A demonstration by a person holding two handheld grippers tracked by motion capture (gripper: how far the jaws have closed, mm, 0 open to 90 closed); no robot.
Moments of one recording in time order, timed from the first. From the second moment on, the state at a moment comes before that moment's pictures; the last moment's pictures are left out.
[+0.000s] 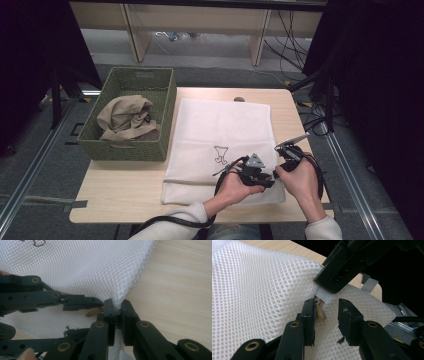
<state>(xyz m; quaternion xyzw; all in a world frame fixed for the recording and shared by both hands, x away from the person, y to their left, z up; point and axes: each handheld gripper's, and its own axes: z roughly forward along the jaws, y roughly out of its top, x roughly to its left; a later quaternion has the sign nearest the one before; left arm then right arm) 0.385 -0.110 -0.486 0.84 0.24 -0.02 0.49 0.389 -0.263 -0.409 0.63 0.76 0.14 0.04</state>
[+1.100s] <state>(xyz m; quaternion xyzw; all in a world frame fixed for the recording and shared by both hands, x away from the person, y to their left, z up) 0.384 -0.095 -0.478 0.84 0.27 -0.03 0.47 0.391 -0.262 -0.416 0.63 0.77 0.13 0.05</state>
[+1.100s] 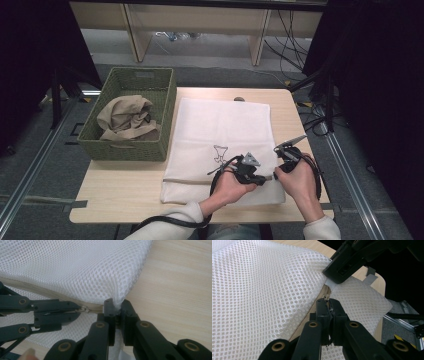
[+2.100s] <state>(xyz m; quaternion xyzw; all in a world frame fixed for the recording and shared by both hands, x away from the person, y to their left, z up) 0.380 -0.076 -0.475 0.84 0.26 -0.03 0.47 0.392 -0.265 -0.419 0.64 0.76 0.12 0.04</state>
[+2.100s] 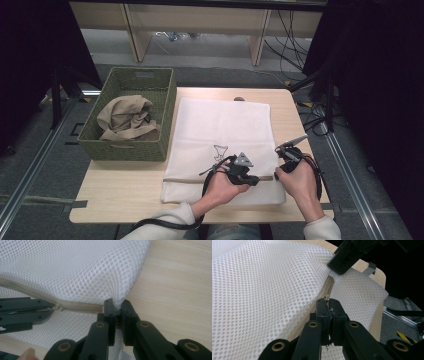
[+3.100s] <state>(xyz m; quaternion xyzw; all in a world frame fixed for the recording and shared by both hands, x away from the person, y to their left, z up) 0.378 -0.056 -0.470 0.85 0.27 0.00 0.46 0.393 -0.268 -0.420 0.64 0.75 0.12 0.04</state>
